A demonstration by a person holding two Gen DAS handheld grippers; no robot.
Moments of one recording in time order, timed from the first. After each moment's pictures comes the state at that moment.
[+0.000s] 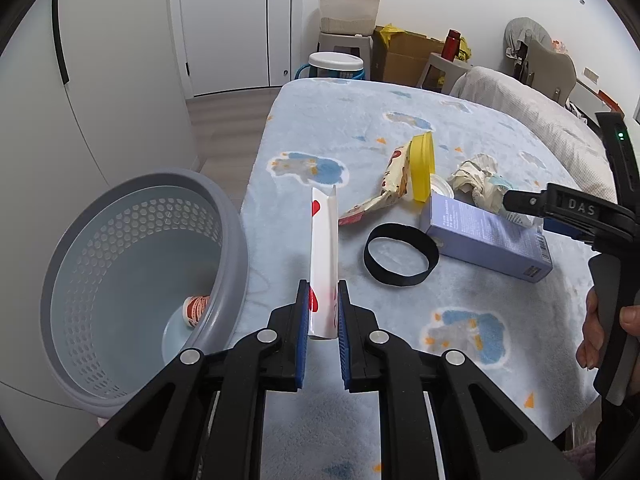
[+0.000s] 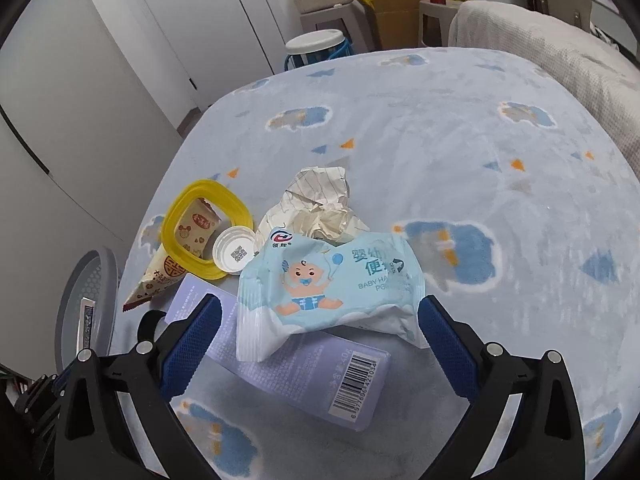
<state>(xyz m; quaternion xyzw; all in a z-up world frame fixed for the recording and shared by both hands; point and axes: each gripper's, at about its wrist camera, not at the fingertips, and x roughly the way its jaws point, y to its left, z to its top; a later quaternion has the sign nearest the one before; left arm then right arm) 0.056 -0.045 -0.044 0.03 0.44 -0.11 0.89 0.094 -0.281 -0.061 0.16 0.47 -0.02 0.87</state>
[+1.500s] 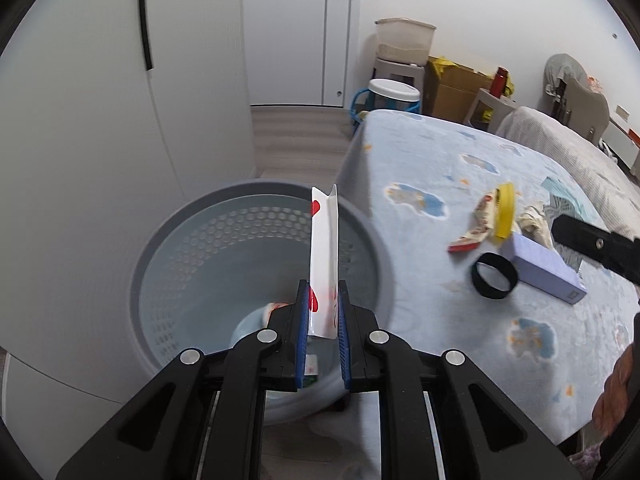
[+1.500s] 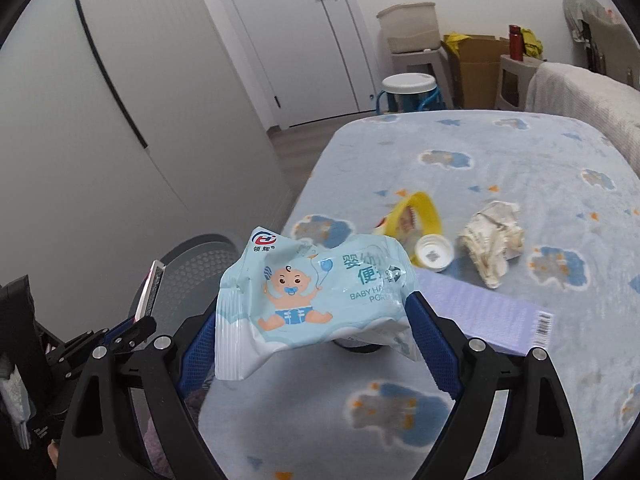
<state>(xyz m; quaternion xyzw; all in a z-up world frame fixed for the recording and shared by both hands) 0.041 0.070 -0.014 0.00 0.41 -0.03 0.91 0.049 -0.128 0.006 0.13 0.39 0.11 0.90</state>
